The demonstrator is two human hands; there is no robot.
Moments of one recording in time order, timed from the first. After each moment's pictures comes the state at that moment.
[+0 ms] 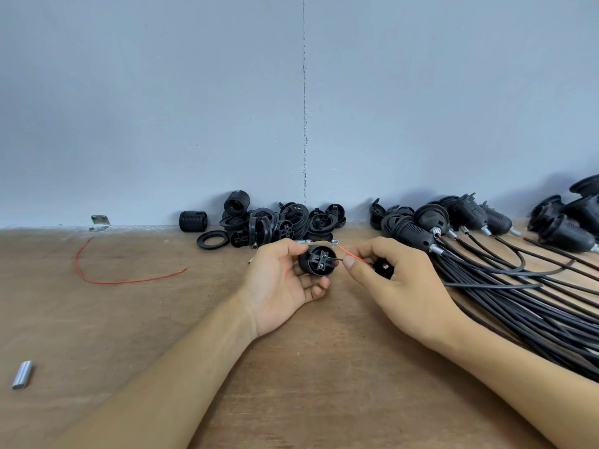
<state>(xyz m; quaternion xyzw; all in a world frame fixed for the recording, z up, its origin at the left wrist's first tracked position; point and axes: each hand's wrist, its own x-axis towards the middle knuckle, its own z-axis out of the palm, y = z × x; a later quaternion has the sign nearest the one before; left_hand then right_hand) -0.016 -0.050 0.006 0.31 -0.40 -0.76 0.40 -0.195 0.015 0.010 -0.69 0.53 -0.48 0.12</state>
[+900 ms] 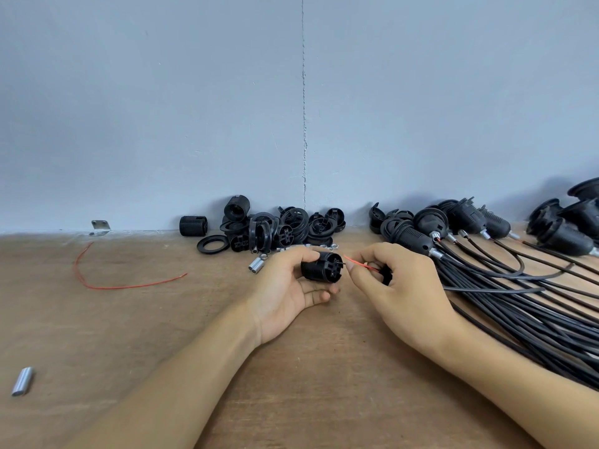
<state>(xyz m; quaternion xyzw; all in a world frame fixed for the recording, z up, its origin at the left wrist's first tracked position) -0.021 -0.043 0.007 0.32 -0.45 -0.71 0.43 -0.193 0.012 0.006 -0.69 0.55 -0.48 0.06</state>
